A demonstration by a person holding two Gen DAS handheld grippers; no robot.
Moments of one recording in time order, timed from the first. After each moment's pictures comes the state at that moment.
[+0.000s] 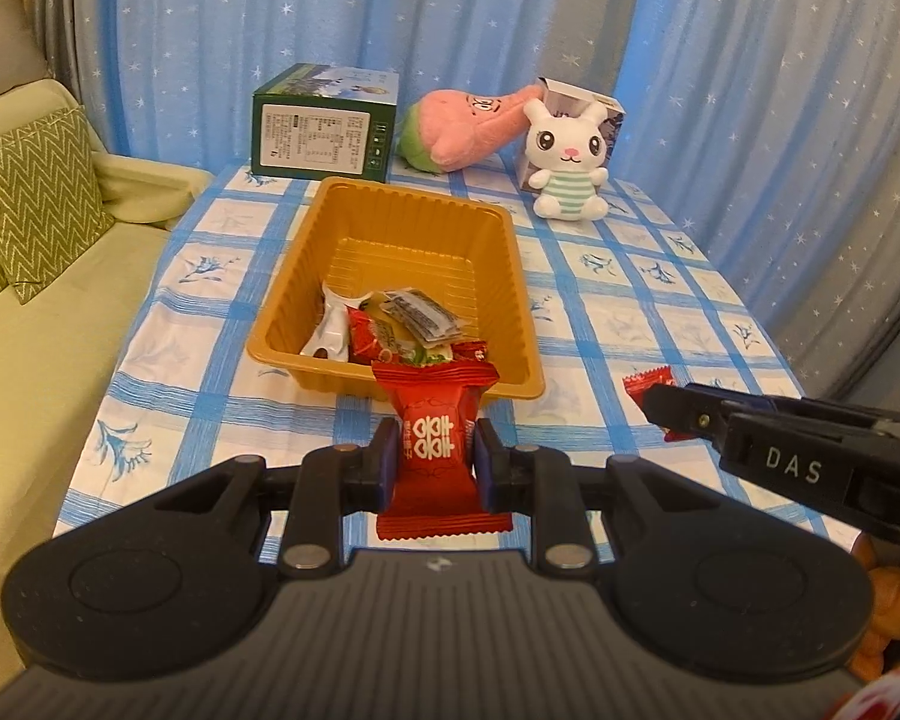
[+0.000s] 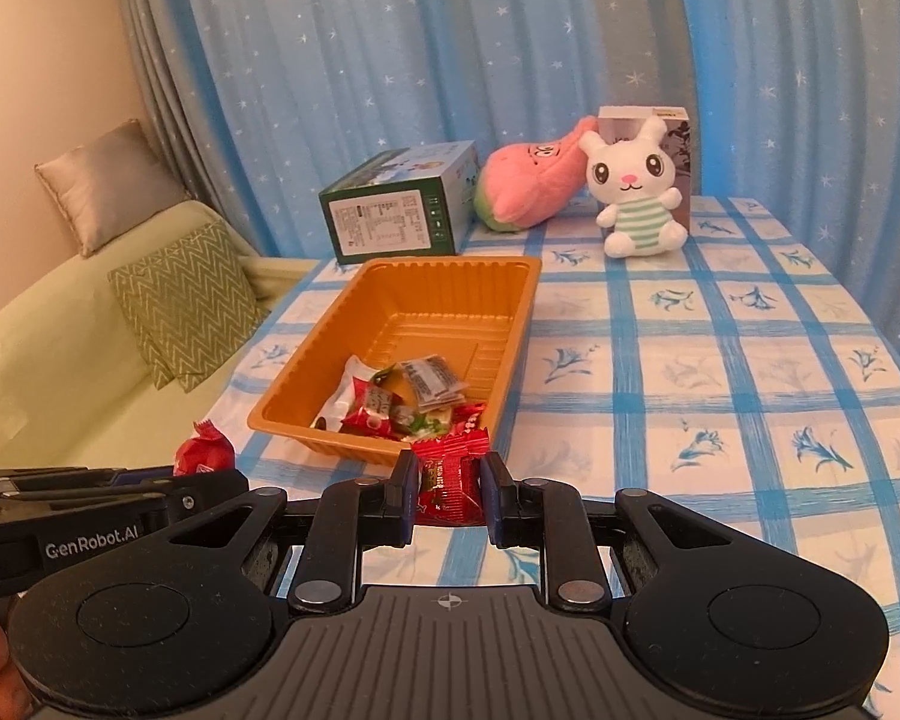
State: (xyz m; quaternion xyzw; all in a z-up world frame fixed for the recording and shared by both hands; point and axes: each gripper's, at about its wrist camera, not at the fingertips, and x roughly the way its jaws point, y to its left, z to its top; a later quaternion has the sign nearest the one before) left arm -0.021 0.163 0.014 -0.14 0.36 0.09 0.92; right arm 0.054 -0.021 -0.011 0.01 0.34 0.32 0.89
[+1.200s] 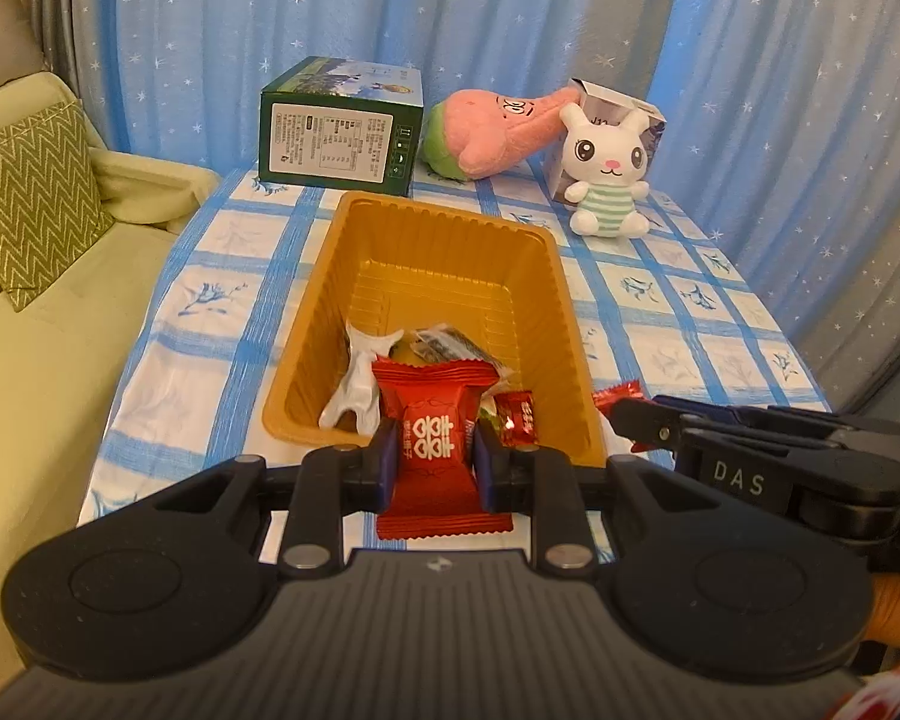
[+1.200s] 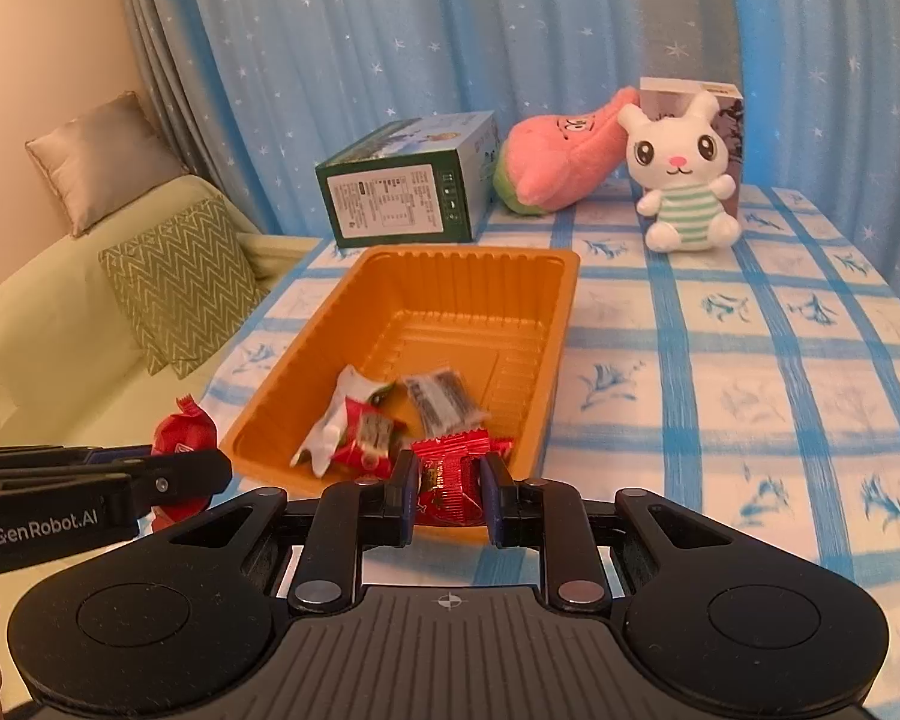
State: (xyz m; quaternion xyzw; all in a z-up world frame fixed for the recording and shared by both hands) left arm 0.041 0.212 0.002 -0.14 0.37 0.10 0.91; right arm 0.125 0.036 -0.035 -0.01 0.35 0.33 0.87
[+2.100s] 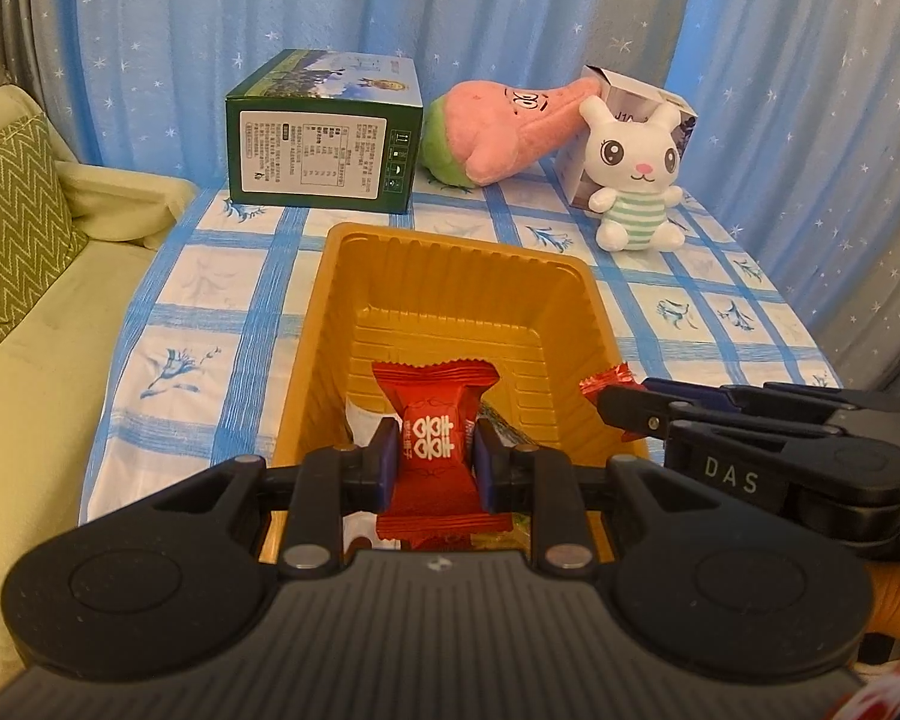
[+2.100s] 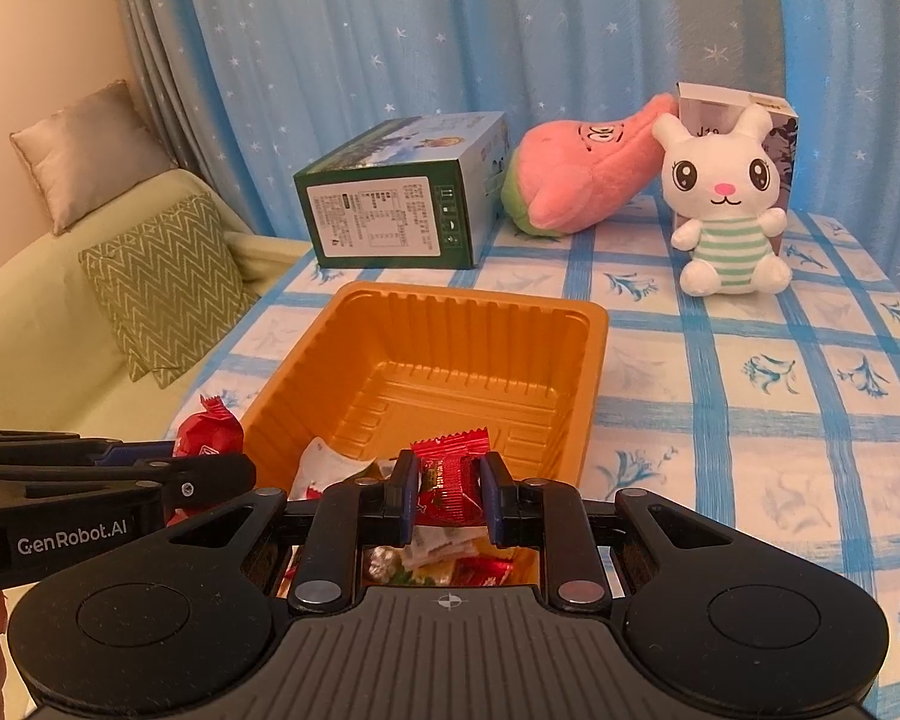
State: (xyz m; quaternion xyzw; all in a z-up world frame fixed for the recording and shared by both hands) left arm 0.131 0.253 -0.017 -0.12 0.39 0.08 0.91; right arm 0.207 0.085 -0.045 -0.02 0.36 0.34 0.87
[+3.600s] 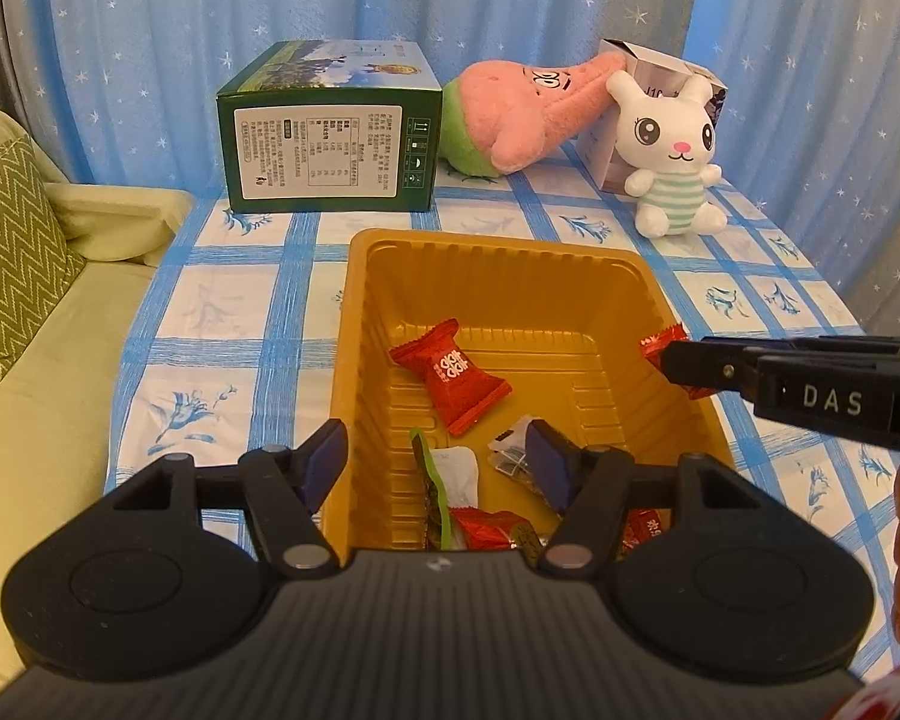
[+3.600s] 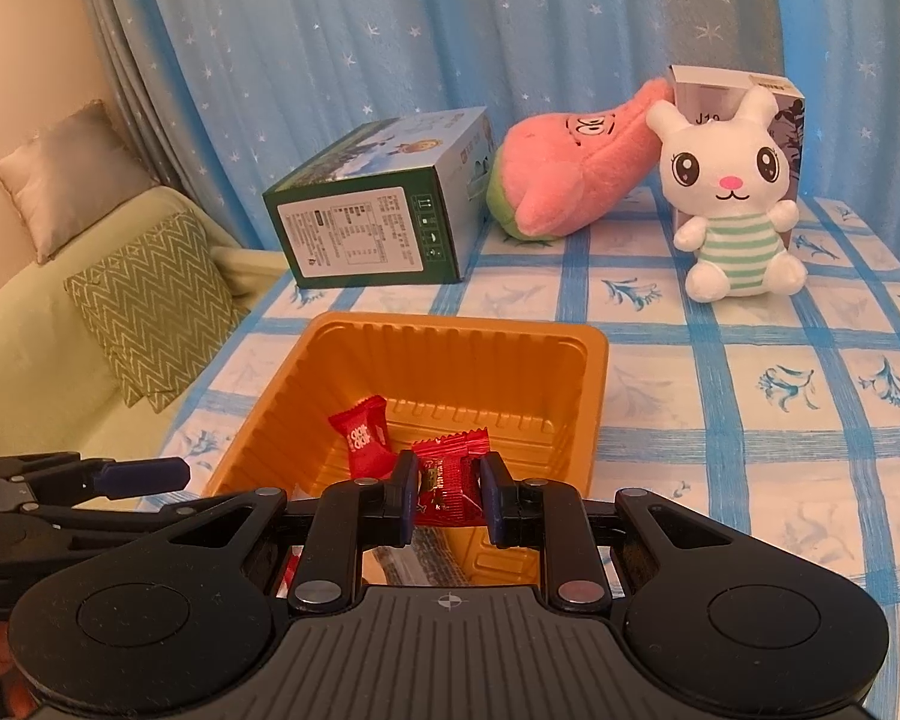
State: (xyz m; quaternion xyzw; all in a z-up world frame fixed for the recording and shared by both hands) left arm 0.168 0.284 -0.043 -0.09 0.40 0.08 0.91; right arm 0.250 0.097 -0.049 0.00 0.37 0.33 0.87
